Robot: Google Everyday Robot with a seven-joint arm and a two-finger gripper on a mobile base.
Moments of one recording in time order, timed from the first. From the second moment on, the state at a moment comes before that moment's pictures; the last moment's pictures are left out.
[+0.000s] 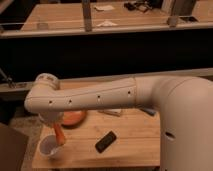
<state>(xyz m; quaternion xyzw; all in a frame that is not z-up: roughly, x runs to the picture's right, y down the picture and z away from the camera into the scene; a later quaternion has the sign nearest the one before) -0.234 0.152 0.653 -0.08 -0.29 -0.79 0.54</state>
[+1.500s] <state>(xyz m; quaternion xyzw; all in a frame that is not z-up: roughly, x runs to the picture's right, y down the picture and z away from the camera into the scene) -0.243 0.161 0.652 -0.08 -0.29 -0.80 0.53</state>
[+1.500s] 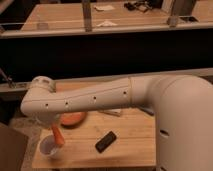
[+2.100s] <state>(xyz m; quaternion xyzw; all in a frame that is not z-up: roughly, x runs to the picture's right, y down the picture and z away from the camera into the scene) -0.245 0.164 0.652 -0.09 -0.29 -0.80 0.52</state>
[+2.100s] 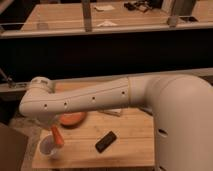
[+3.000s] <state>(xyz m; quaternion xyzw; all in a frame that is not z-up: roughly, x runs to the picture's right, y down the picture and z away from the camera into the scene) -0.249 0.167 0.652 -0.09 -0.29 -0.80 0.51</state>
